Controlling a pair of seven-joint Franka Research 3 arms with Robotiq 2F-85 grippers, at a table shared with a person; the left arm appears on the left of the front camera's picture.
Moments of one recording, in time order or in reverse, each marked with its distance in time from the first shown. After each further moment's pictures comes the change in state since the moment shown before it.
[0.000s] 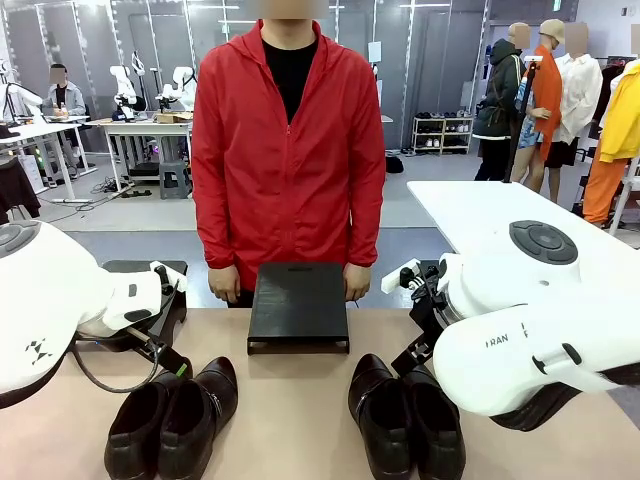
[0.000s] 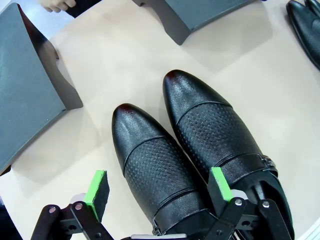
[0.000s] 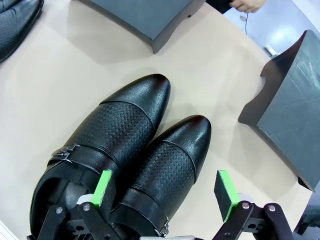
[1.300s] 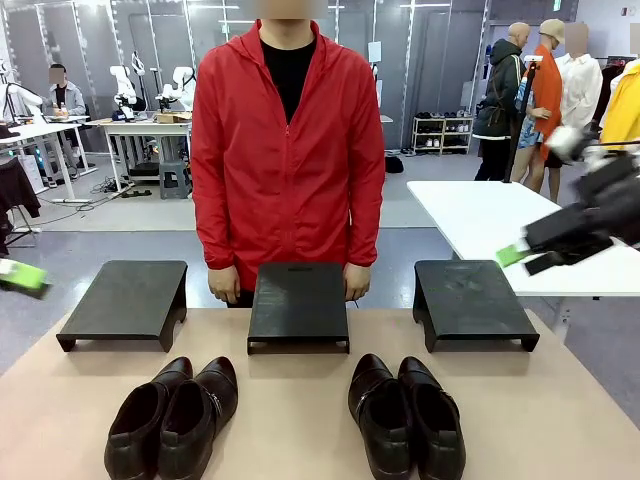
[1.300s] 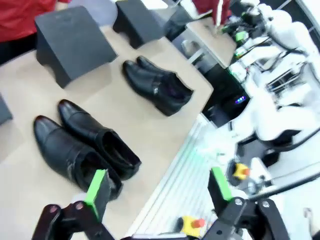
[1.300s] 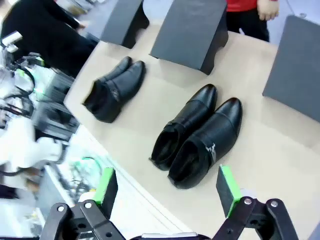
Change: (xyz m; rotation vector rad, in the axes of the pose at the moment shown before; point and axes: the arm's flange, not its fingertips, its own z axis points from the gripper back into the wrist) left arm -0.091 0.133 0.210 -0.809 -0.349 0.193; right arm -0.058 -0.151 0.226 0.571 -0.206 -0.415
